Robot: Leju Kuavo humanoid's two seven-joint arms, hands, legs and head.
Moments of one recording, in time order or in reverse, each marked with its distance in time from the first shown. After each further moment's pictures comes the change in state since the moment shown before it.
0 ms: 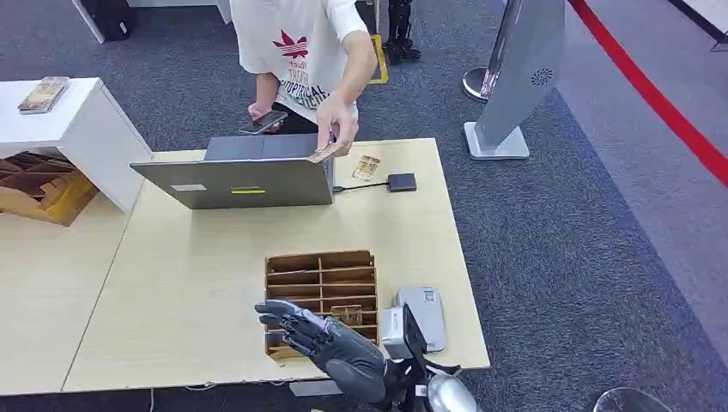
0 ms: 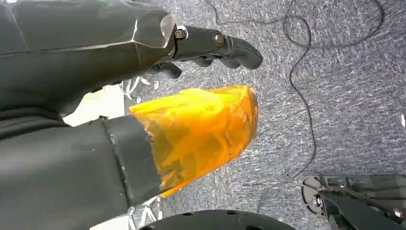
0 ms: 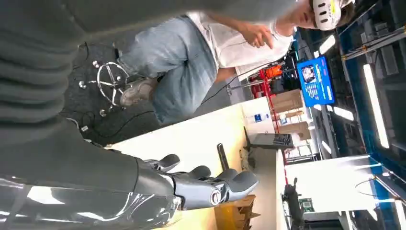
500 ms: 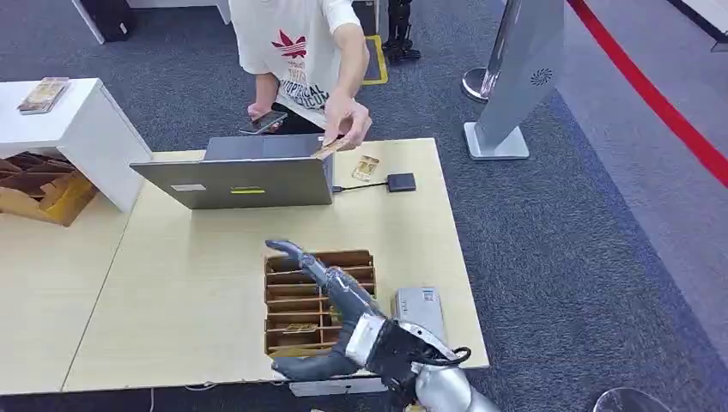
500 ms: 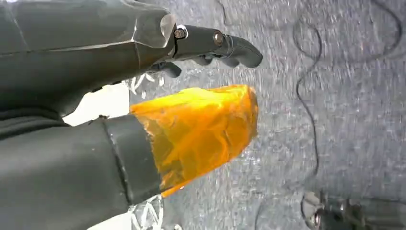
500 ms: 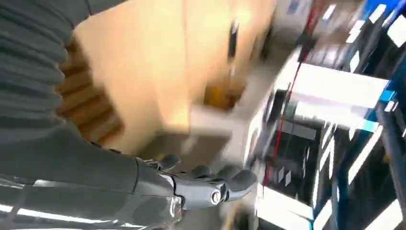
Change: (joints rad) left arm -0.035 0.096 0.034 0.005 0.043 -0.135 0.035; right arm -0.104 0.040 -0.011 -0.124 0.590 -0.443 -0.053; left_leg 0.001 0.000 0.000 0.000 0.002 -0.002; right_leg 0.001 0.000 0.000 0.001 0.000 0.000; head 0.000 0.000
